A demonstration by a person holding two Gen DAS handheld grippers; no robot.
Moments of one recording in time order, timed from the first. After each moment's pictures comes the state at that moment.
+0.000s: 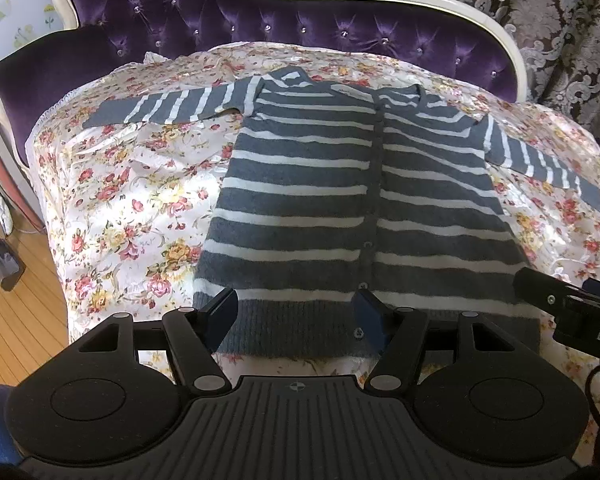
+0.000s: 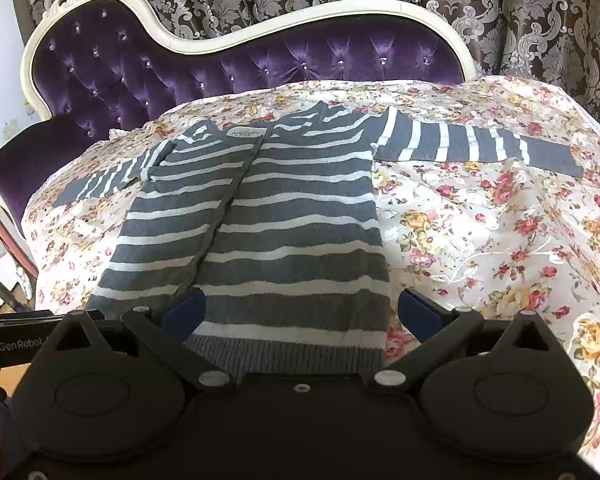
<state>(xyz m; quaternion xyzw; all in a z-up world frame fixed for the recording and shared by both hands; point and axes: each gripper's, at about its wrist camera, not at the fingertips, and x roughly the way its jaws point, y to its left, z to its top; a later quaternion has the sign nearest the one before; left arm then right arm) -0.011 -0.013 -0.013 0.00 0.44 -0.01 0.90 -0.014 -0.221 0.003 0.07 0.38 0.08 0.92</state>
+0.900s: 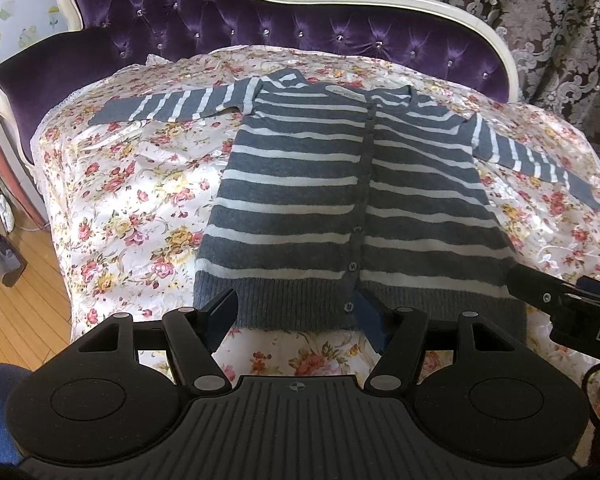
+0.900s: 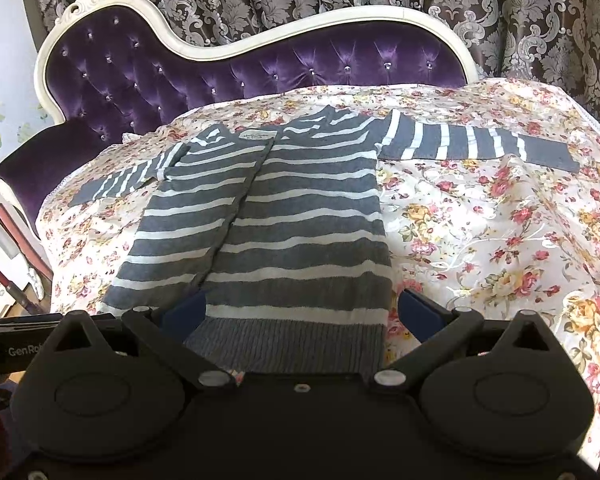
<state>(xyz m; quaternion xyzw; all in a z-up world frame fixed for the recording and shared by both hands) -0.037 -0.014 -0.009 -0.01 0.43 -0.01 0.90 -0.038 -0.225 0.009 0.08 0.37 0.10 0.92</state>
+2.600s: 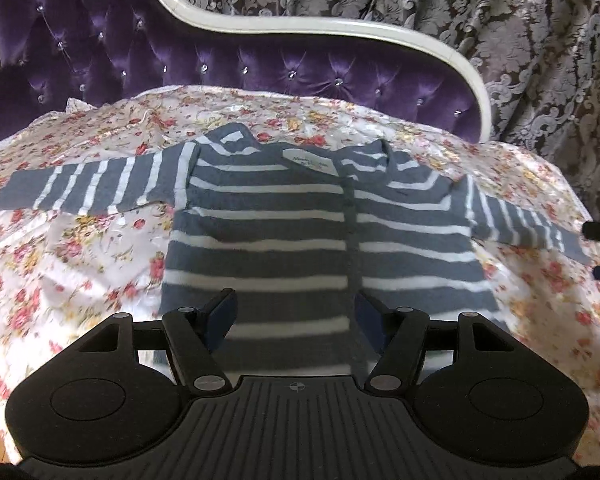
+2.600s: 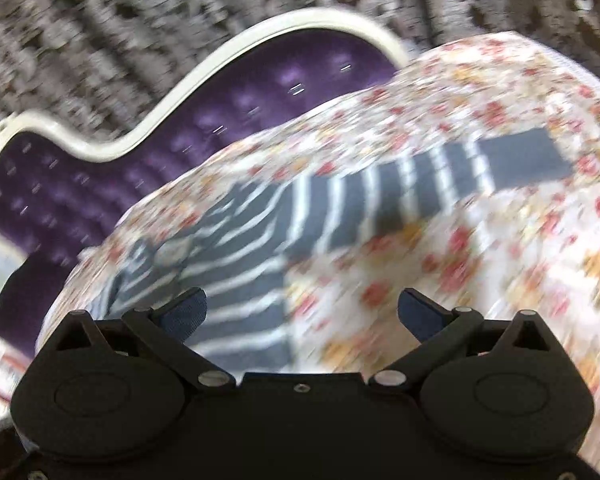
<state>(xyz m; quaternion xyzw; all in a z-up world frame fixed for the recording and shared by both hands) 0.111 -0.007 -0.027 -0.02 0.39 -0.12 0.91 0.121 -0.364 0.000 0.25 0.37 0.03 0.89</state>
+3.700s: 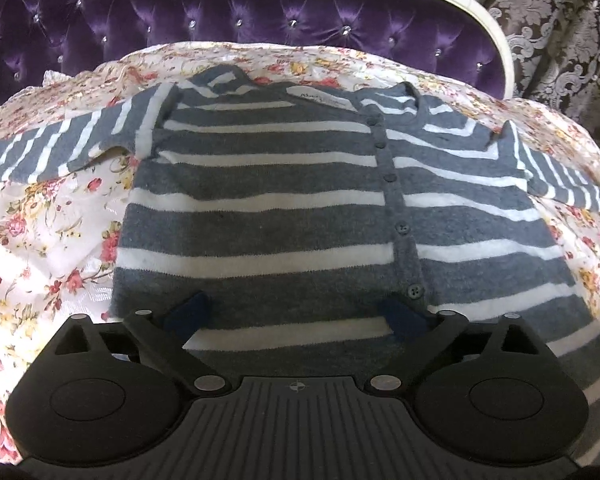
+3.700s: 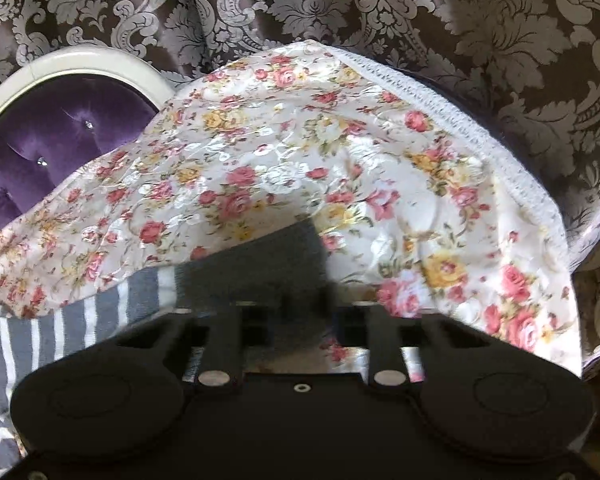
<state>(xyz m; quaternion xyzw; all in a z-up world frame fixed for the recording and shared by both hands) 0.149 -0.018 -0.096 0.01 0.42 -0.11 0.90 0.212 -0.531 -0.073 0.22 0.39 -0.20 0.87</state>
